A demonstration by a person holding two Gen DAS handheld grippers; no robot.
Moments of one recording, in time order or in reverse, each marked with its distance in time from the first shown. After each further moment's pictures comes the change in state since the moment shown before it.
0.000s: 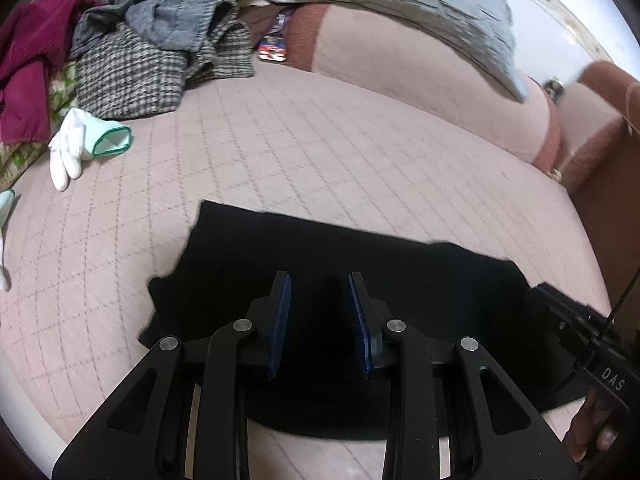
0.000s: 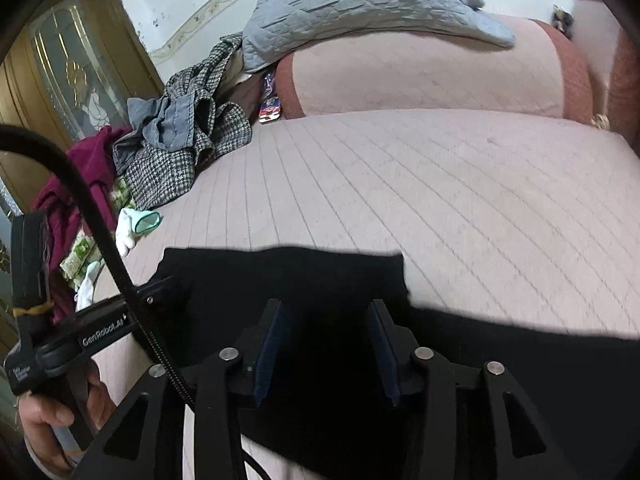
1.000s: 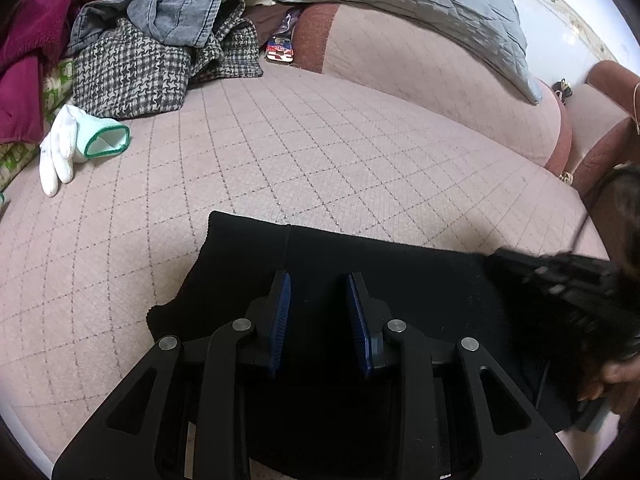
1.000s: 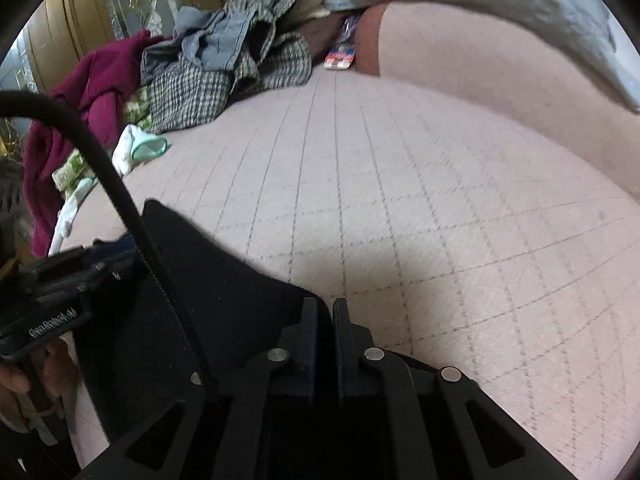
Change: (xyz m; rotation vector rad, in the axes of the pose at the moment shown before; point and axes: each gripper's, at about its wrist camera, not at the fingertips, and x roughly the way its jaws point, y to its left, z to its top) left arm 0.028 0.016 0.001 0.022 -0.029 -0.001; right arm 0.087 0.027 0.033 -0.308 0.146 0.074
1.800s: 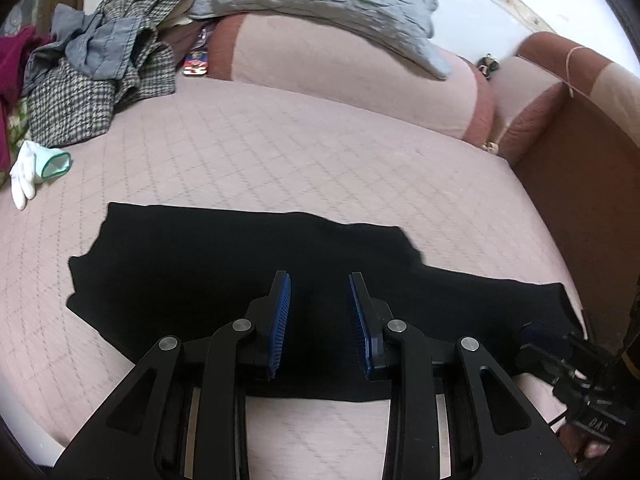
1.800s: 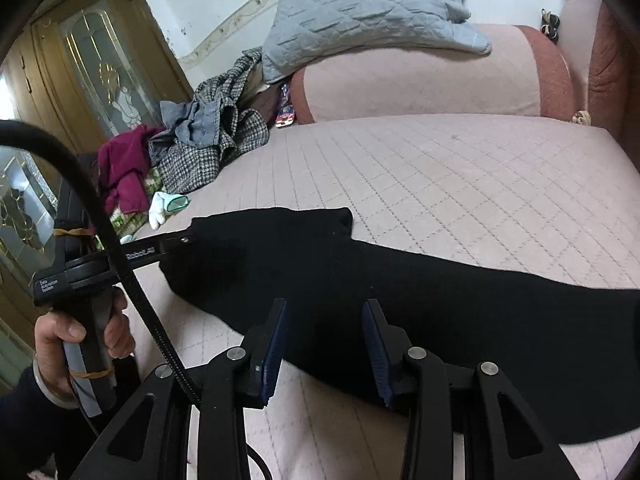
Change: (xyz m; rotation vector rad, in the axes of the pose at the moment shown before) left arm -0.070 -0.113 -0.018 0.100 0.027 -0.168; right arm -0.171 -0.038 -0.127 0.274 -0.193 0.011
